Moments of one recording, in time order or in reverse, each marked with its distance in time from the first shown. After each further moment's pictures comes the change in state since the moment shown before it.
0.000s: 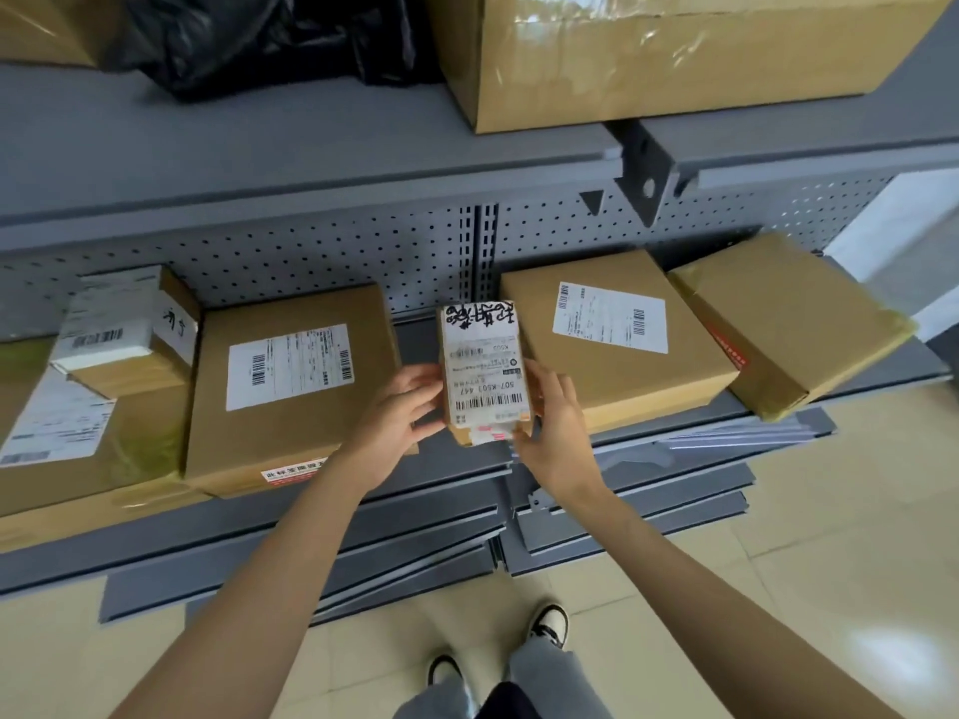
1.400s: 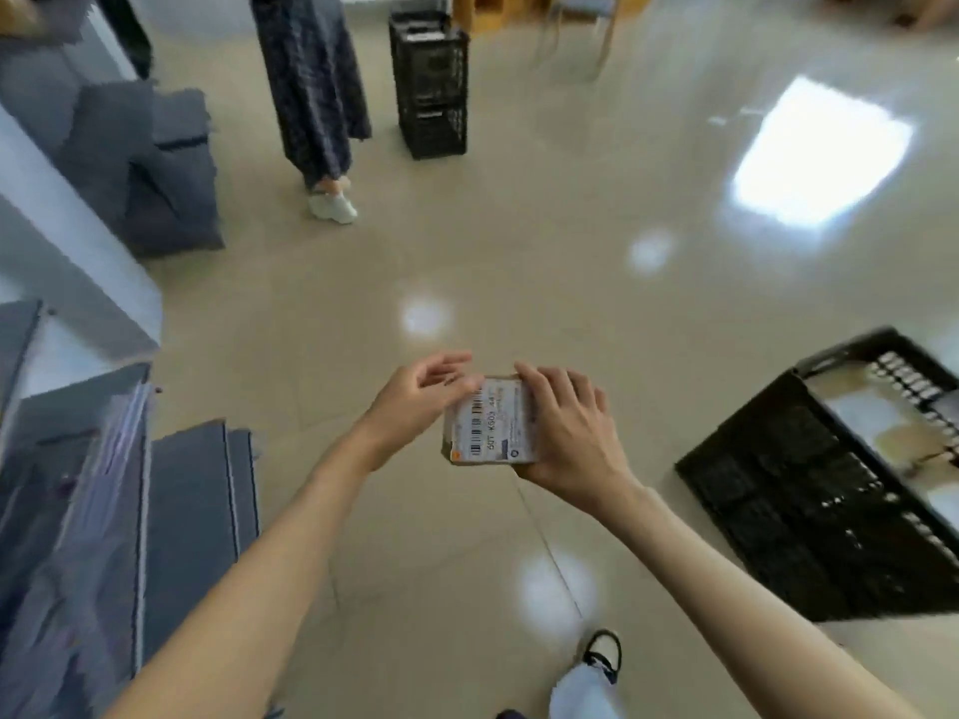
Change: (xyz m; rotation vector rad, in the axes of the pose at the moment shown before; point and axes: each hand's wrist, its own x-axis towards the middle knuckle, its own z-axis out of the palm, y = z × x) left_hand -0.325 -0.166 0.401 0.894 -1.737 0.141; right_hand -0.562 0.012 -0.133 -0.767 0.899 1.176
